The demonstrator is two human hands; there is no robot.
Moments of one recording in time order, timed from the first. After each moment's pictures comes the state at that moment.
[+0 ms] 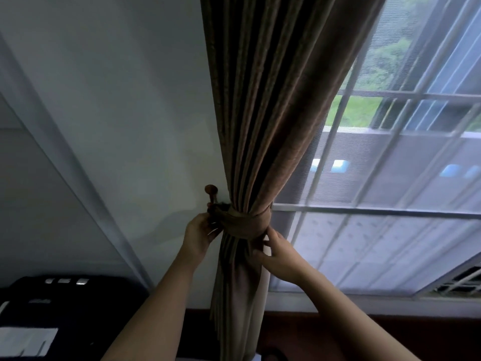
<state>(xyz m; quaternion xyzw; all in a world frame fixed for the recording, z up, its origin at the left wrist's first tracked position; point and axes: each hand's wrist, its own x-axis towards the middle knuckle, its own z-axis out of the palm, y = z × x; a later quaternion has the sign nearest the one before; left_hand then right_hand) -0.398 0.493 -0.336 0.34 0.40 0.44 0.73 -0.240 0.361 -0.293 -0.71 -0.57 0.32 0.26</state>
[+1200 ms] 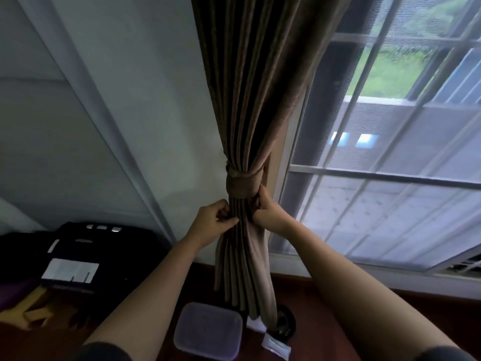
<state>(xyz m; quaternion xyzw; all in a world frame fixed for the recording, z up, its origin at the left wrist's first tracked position) -0.452 0.425 -0.352 0.75 0.46 0.27 0.38 -0.278 0.378 -0.307 -0.66 -0.55 0.43 0.28</state>
